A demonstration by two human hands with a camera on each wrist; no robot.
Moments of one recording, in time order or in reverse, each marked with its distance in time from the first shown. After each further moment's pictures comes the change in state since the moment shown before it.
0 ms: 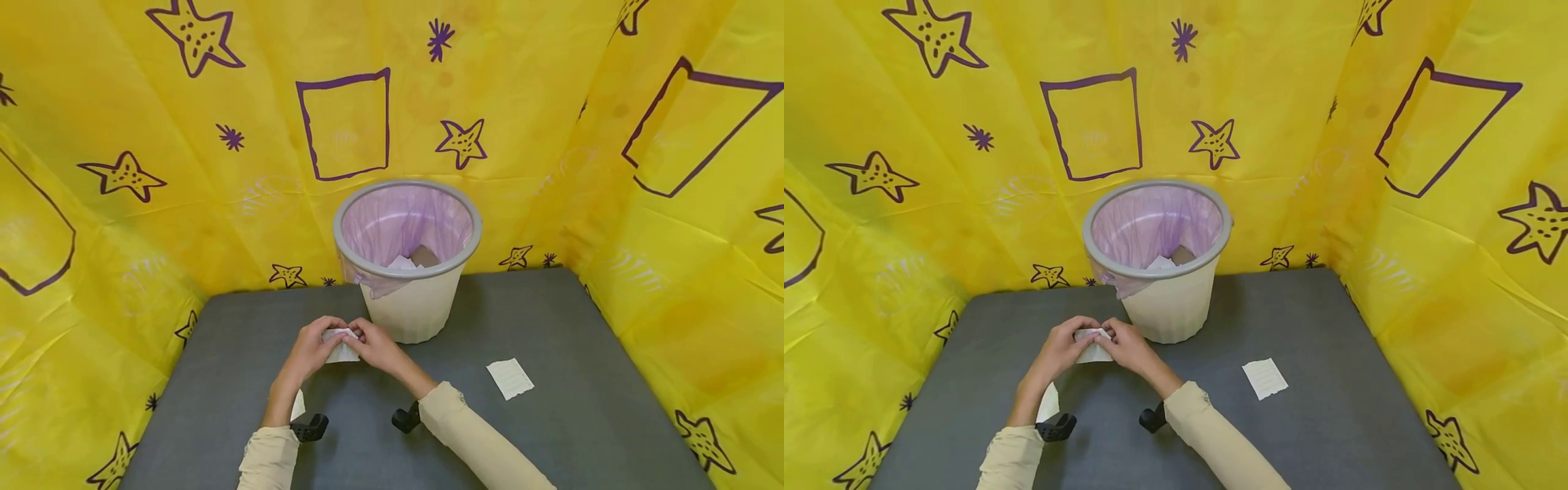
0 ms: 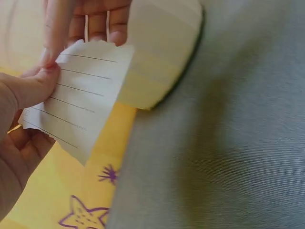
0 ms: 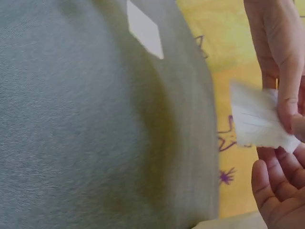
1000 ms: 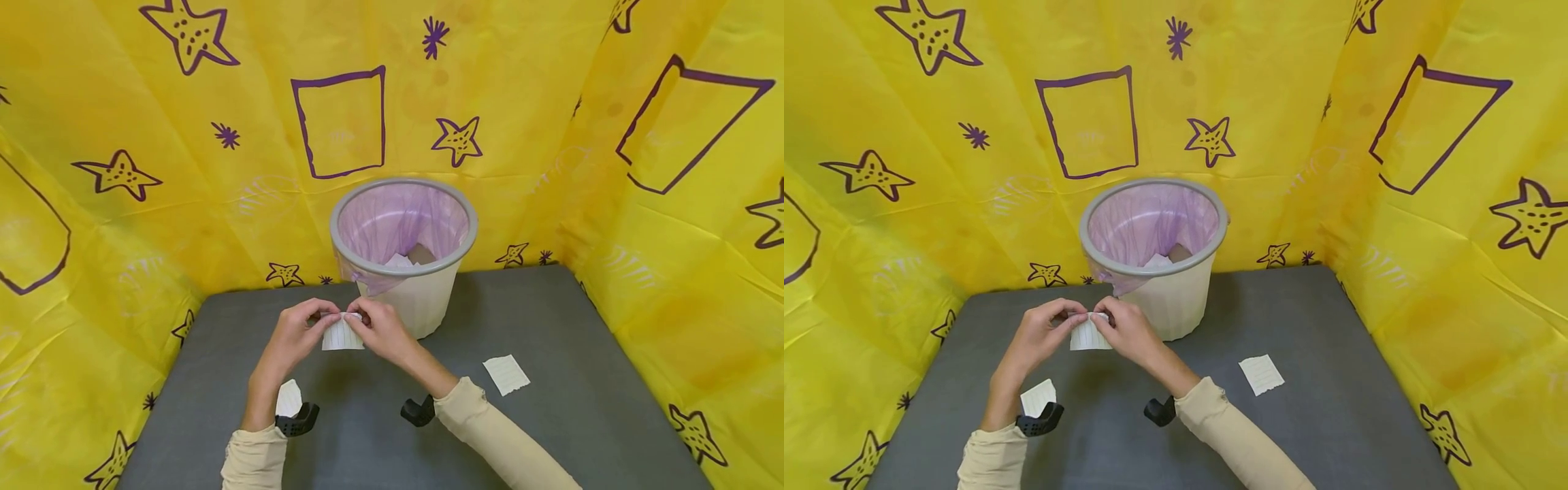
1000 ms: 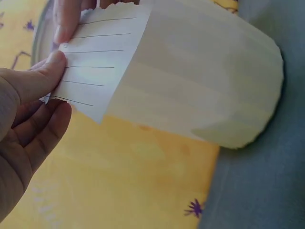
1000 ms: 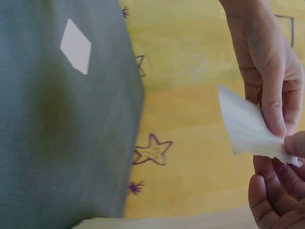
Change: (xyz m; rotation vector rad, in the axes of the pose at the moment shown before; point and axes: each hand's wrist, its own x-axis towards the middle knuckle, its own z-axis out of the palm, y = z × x) left_hand 0.013 0.063 -0.046 -0.023 0.105 0.192; right_hand -0.018 -0.064 -0.049 -0.190 0.241 -0.316
